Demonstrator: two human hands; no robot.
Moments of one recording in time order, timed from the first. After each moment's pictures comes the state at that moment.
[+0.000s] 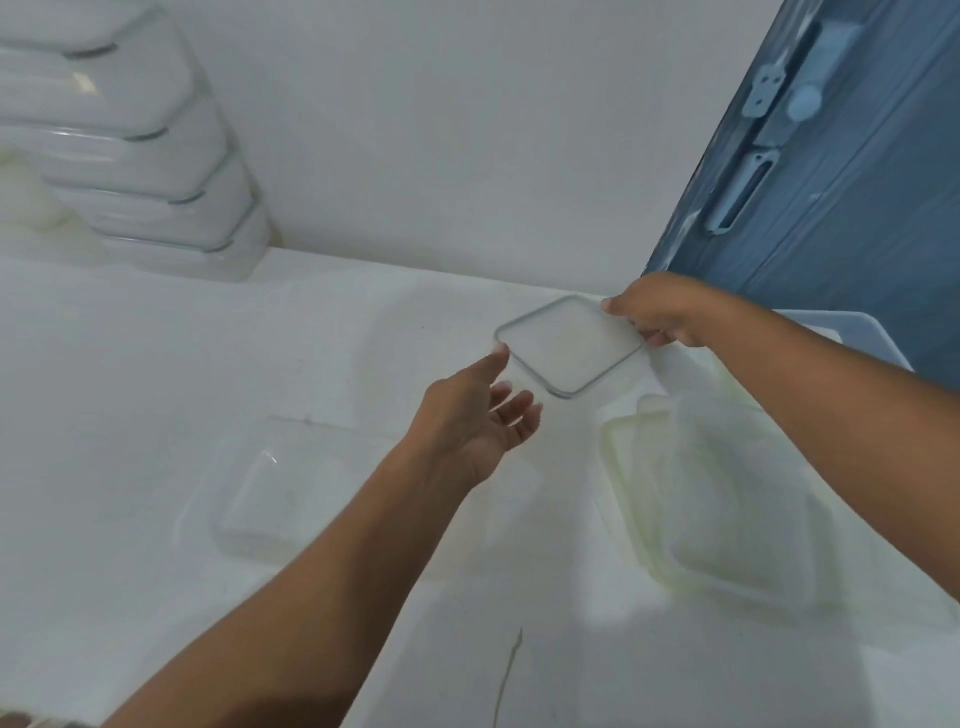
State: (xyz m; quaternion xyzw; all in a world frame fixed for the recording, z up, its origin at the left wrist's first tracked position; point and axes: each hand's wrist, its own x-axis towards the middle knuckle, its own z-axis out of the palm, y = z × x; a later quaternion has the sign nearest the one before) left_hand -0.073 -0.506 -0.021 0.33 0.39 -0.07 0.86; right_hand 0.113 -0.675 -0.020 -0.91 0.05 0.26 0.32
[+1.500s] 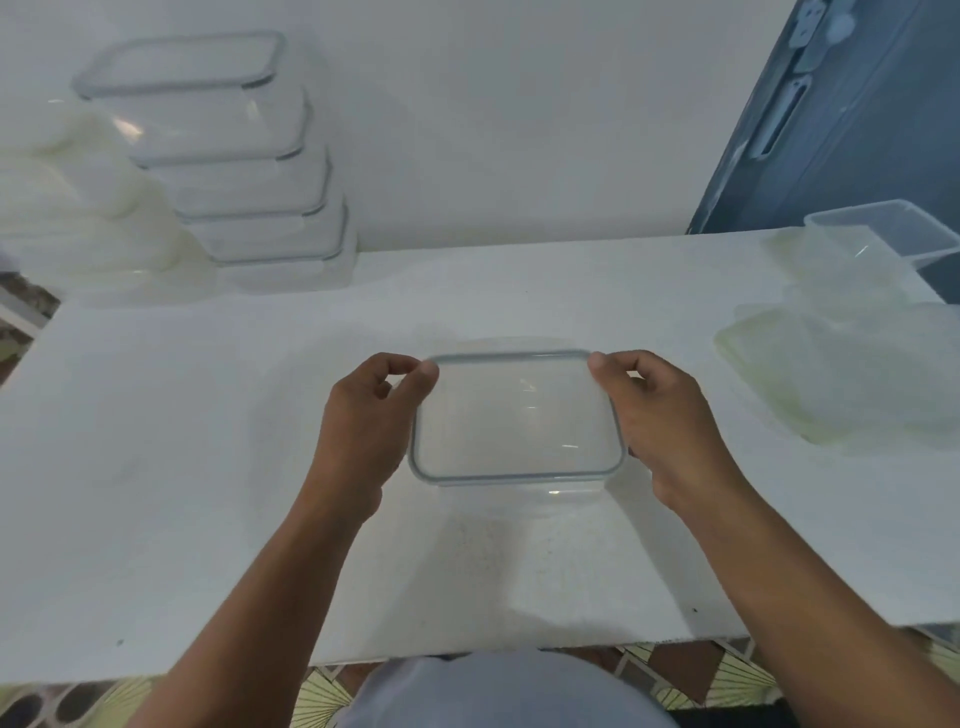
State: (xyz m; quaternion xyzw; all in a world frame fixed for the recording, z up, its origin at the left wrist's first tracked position) left_hand -0.208 -0.269 -0.023 0.76 0.21 0.04 0.61; right_hand -0.179 -0.514 -0.033 -0.76 0.13 0.02 0.63
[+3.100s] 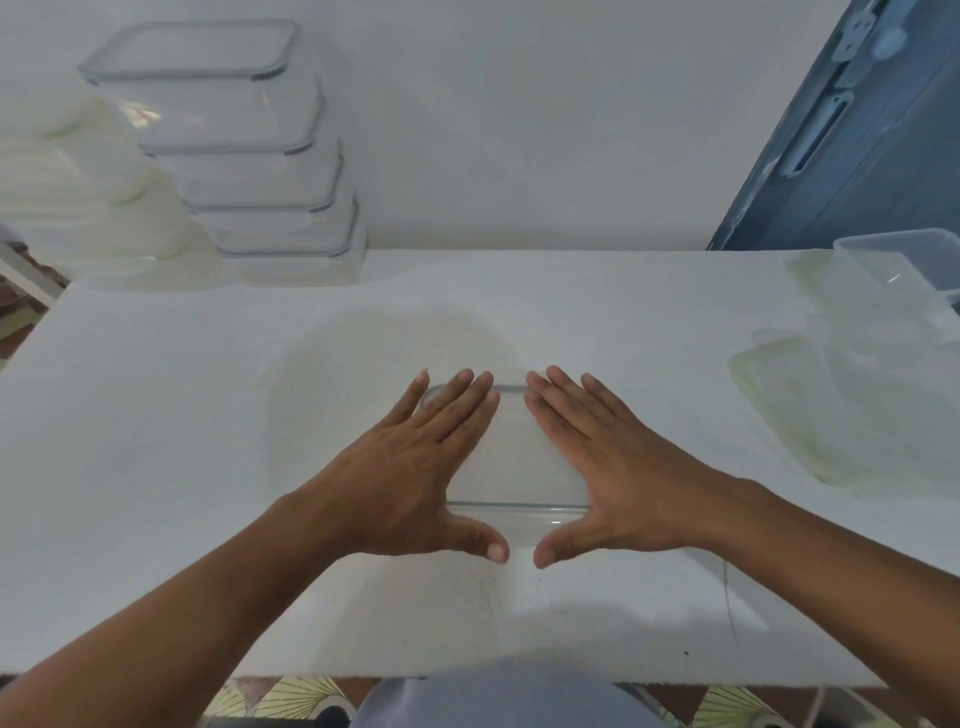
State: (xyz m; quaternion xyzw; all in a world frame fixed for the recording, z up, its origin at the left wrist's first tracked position) left_hand -0.210 -0.270 -0.031 0.96 -0.27 -0.12 0.01; right_hand -0.171 -0.526 -0.025 -0.90 -0.41 0.16 0.03
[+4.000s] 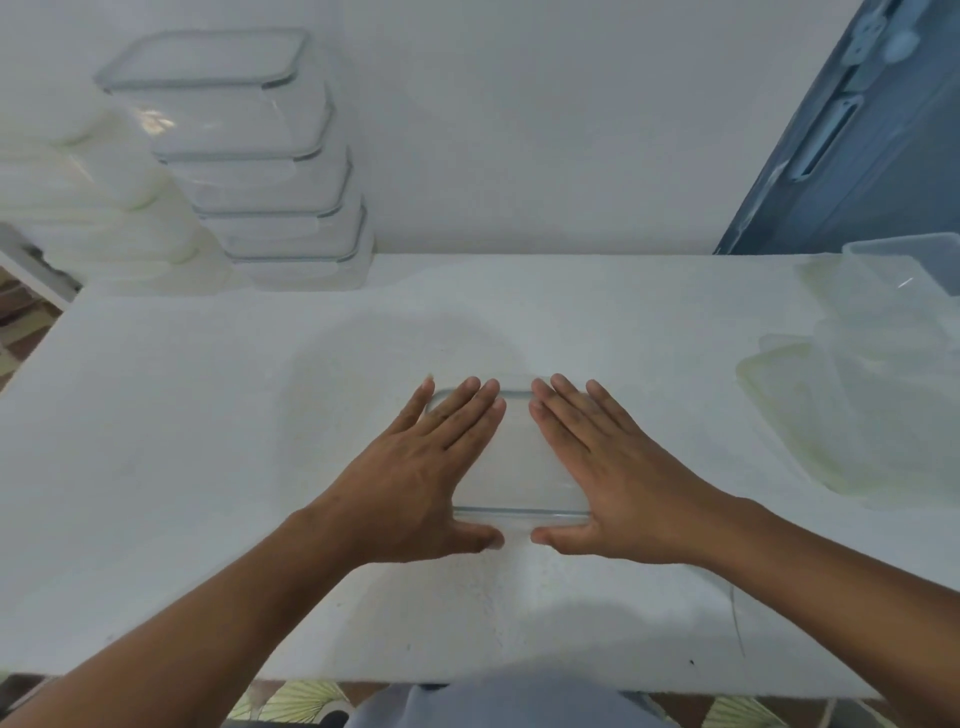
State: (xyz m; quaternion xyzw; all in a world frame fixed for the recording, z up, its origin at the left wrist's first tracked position) left_hand -0.213 -0.269 -0.044 0.96 -0.27 -0.06 0.04; right_hand -0.174 -0.522 -0.040 -0.91 -0.41 0.09 0.01
